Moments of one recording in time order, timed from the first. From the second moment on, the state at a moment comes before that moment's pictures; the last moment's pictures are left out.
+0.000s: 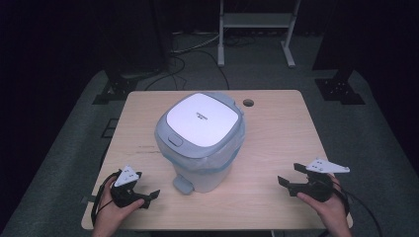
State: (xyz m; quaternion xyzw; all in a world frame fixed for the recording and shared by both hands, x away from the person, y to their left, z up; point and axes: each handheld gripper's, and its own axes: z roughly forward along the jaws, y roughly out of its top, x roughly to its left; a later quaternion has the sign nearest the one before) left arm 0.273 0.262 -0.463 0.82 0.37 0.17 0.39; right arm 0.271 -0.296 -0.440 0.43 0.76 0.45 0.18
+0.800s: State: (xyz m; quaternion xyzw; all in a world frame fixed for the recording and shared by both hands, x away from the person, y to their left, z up) left arm 0.278 0.264 -0.483 0.84 0.38 0.17 0.35; right arm 0.282 -0.295 -0.480 0.44 0.81 0.34 0.16
